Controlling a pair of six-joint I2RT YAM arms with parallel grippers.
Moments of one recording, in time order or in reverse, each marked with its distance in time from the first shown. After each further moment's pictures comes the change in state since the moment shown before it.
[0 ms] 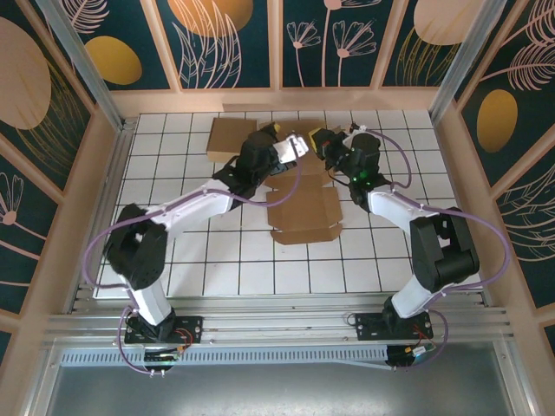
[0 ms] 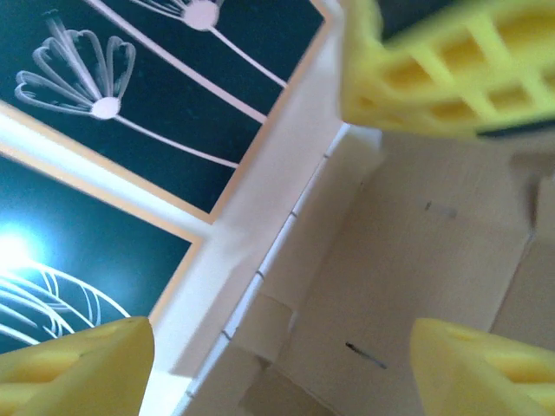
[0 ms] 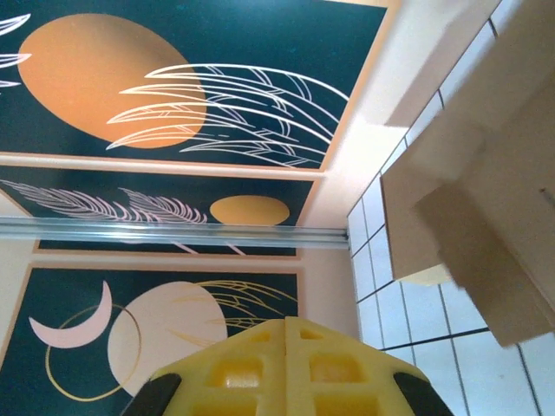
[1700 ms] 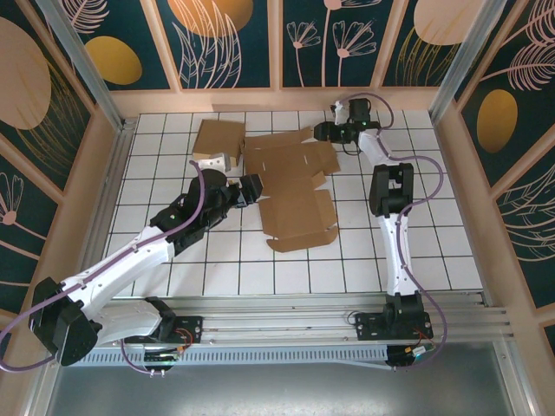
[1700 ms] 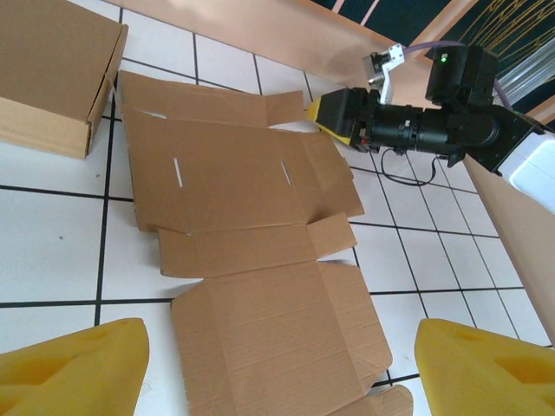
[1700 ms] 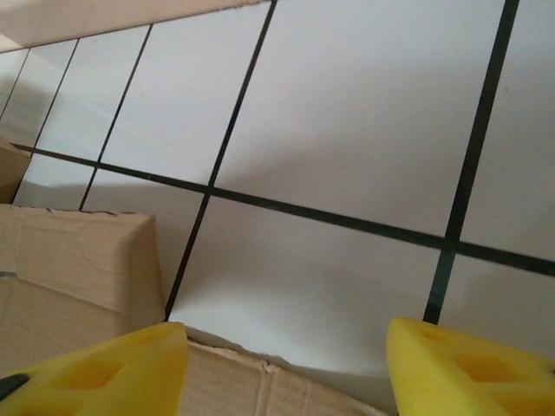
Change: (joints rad) left arm 0.000 -0.544 -0.388 -0.356 0.010 -1.344; right arm -0.220 1.115 1.480 -1.087 -0.219 -1.280
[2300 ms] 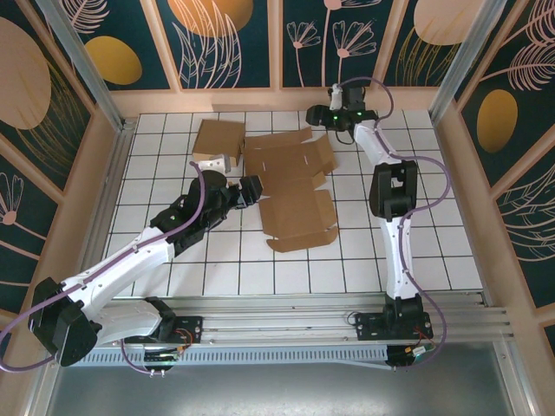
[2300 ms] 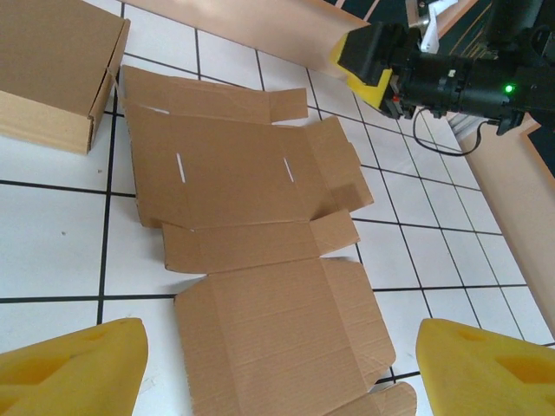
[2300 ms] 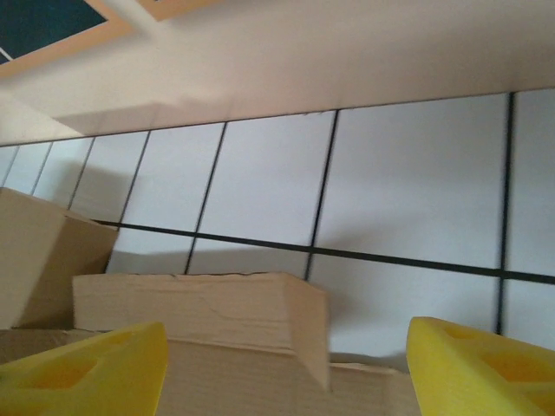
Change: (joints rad) left arm 0.000 -0.003 -0.013 0.004 0.002 0.000; right arm 0.075 -0.208 -0.130 0.045 0.158 0.180
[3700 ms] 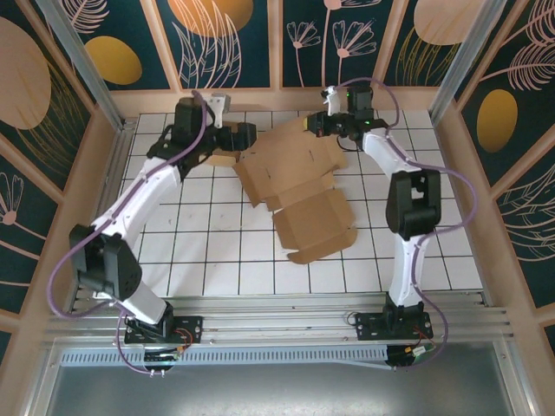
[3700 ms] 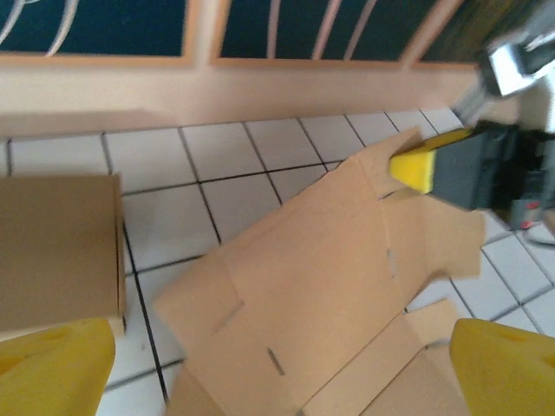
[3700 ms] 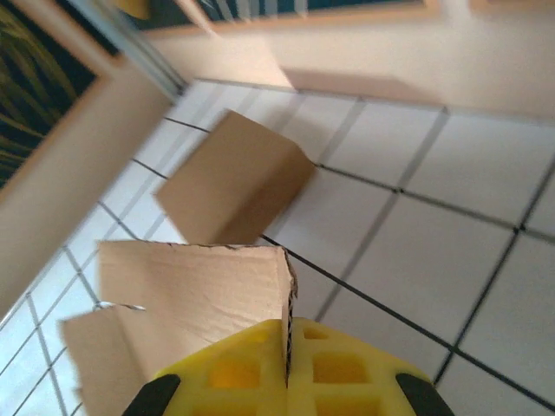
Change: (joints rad) left arm 0.361 0.468 0.625 -0.177 0.448 0.476; right arm 0.022 -0.451 -0.541 0.228 -0.324 -0.186
